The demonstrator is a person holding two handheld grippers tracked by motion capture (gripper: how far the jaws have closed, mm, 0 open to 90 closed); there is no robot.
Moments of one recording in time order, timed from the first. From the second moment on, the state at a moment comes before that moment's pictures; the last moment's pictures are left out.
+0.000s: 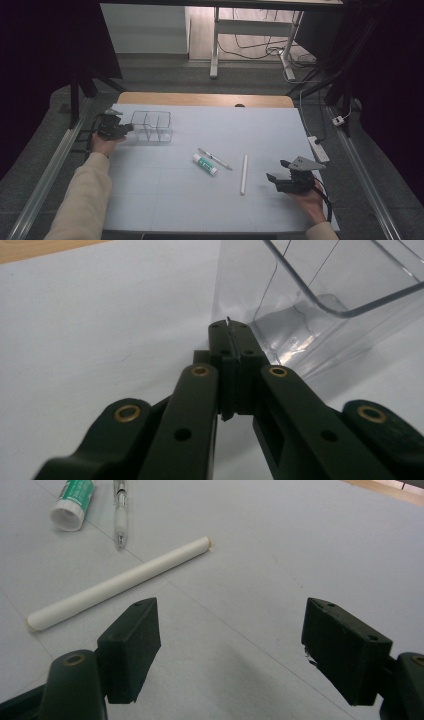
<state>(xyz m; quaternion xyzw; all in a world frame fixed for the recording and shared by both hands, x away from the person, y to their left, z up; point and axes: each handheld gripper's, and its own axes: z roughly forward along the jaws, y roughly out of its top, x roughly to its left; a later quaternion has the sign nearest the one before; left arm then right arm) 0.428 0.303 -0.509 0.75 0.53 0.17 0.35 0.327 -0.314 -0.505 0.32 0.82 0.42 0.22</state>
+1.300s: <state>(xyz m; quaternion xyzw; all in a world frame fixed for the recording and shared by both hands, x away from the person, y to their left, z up) 0.439 0.248 -0.505 0.78 0.49 0.14 0.36 0.327 -0.315 -0.506 0.33 0.82 0.41 0.22</state>
